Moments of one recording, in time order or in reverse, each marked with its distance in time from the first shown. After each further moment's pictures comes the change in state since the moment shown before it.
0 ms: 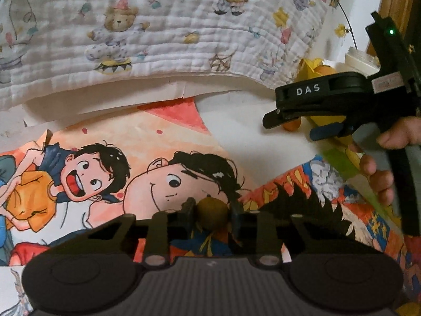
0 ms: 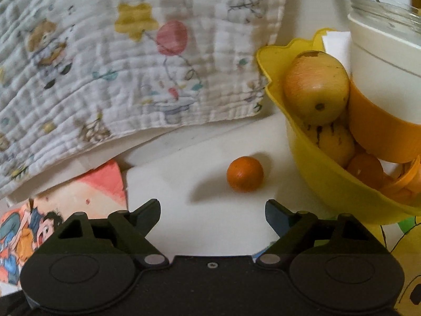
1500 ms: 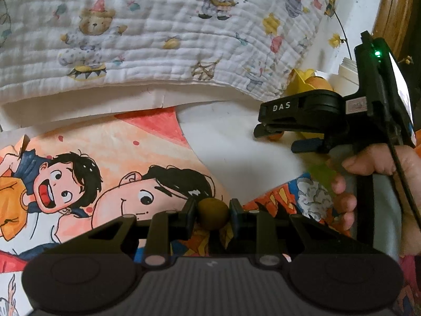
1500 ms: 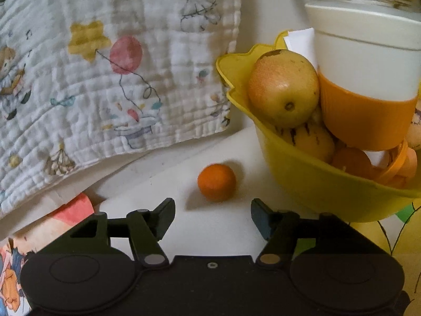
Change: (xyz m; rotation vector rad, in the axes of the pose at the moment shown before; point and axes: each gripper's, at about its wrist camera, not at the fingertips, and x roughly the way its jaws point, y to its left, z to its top) left arm 0.018 -0.006 0.009 -0.020 -0.046 -0.052; right arm 0.025 -0.006 -0.008 0.120 -0.134 -0.102
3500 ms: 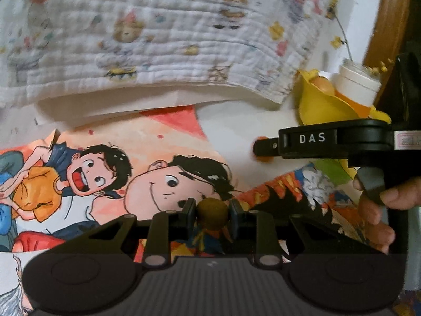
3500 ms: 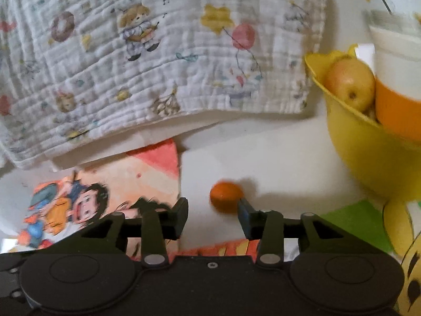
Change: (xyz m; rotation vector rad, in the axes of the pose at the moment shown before) left arm -0.036 0.010 -0.010 -0.007 -0.008 0.068; right arm -0.061 0.009 -0.029 -0.229 0.015 0.276
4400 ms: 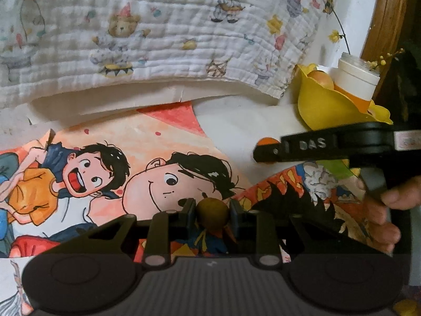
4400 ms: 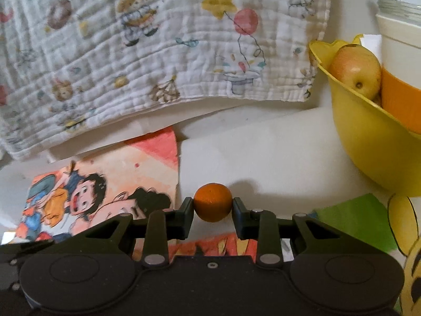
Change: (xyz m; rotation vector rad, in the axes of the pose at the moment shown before) left arm 0.003 -0.005 -0.003 0.038 0.016 -0.006; right arm -0.004 -0.004 -0.005 0.001 0.053 0.036
